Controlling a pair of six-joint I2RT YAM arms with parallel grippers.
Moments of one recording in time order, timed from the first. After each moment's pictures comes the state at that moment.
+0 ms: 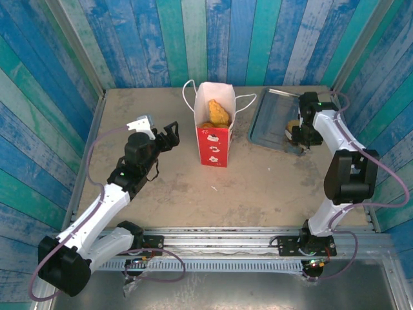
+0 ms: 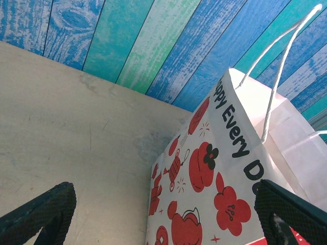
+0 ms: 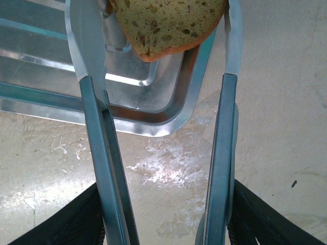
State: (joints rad) left arm -0.42 0.94 0.67 0.04 -0.16 -0.58; right arm 0.02 1.75 1.42 -1.06 0.19 0.09
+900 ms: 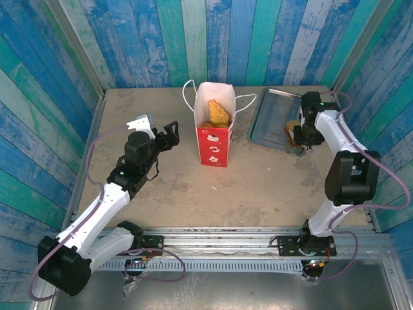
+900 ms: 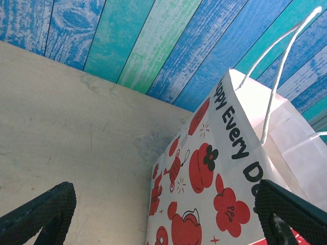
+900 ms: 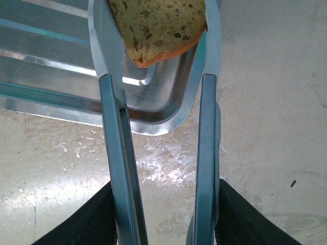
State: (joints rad) left arm -0.42 0.94 0.69 0.02 -0.16 -0.58; right arm 0.01 1.73 1.42 -1.06 0.18 0.08
